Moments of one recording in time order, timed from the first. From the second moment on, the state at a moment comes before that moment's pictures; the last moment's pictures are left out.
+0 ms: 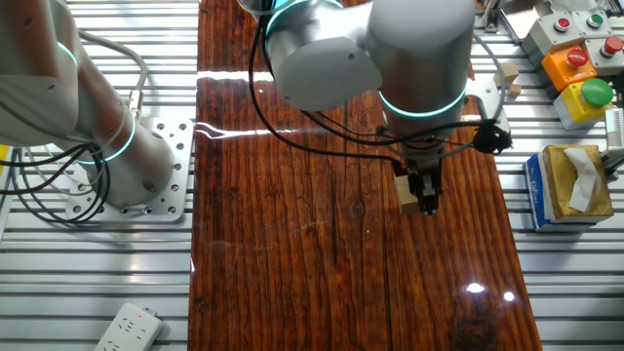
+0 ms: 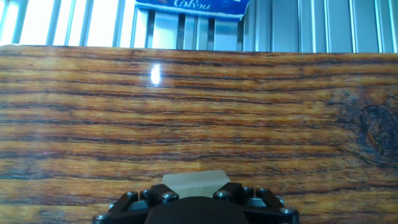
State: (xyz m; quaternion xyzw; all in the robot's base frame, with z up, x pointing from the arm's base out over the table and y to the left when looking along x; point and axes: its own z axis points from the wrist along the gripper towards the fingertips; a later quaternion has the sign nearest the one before) arm 0.554 -0.071 0.073 -0.04 0.99 -0.04 0.11
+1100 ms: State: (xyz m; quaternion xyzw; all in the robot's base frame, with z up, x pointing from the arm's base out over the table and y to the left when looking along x) arm 0.550 -0.065 0.109 -0.02 1.00 -0.03 0.07
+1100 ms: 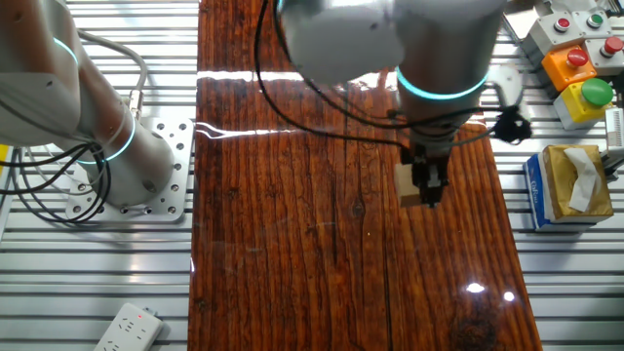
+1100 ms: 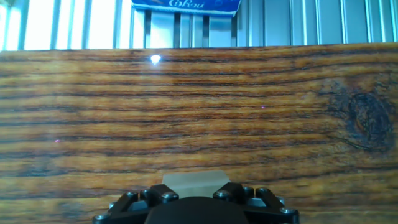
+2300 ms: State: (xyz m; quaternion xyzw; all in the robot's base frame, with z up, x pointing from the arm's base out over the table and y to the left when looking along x) arm 0.557 0.058 0.132 0.10 0.99 -0.01 0.05
